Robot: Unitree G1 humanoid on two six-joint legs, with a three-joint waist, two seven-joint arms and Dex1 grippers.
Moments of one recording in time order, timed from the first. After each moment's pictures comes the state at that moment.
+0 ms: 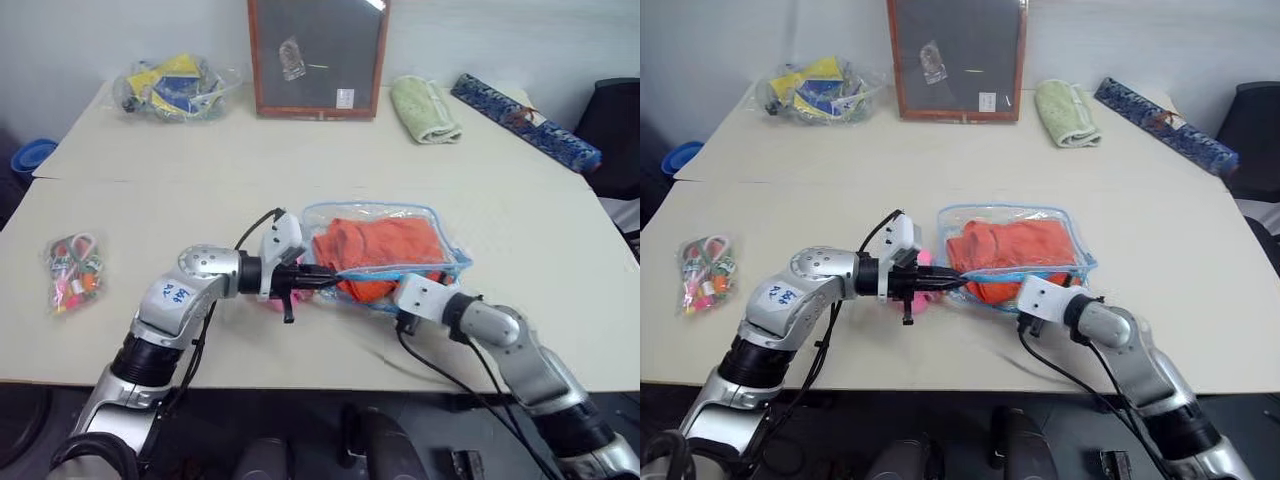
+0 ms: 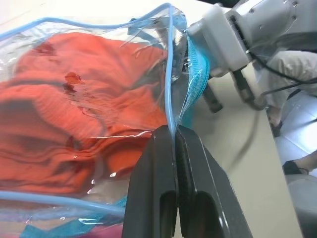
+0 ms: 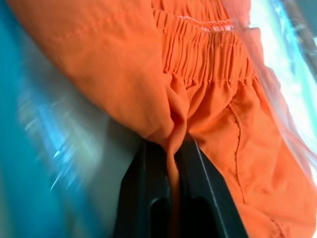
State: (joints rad) left arm -0.59 0.50 -0.21 -0.11 -0.36 0.63 -0.91; right arm -0.12 -0.69 0.20 -0.29 -0.10 0.13 0.70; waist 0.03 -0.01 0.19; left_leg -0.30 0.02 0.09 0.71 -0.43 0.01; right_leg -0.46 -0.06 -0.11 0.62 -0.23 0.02
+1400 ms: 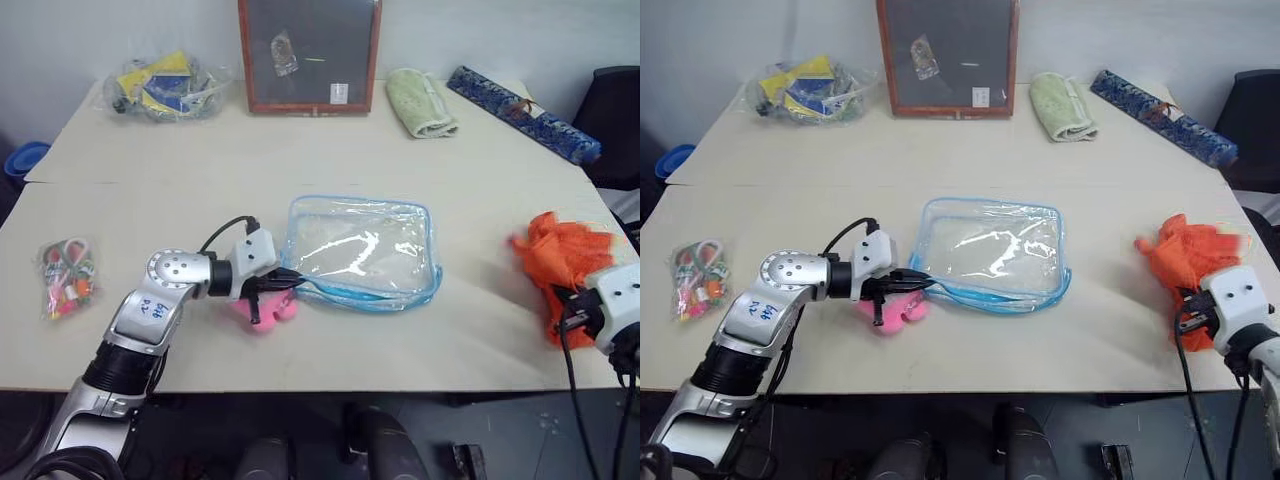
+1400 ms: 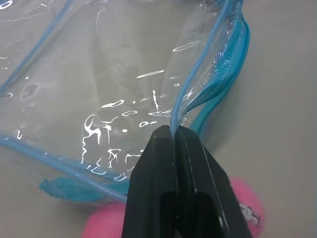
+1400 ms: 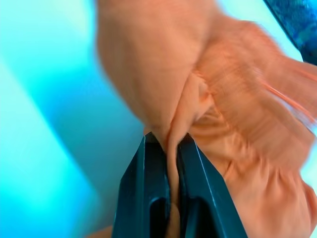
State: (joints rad) left arm -0.50 0.62 -0.18 -0.08 -0.19 0.39 -0.99; right arm 0.12 -0.76 -0.48 -0.11 0.21 0.30 0.59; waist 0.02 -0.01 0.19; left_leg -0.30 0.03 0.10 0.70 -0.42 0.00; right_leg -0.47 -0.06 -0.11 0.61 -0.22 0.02
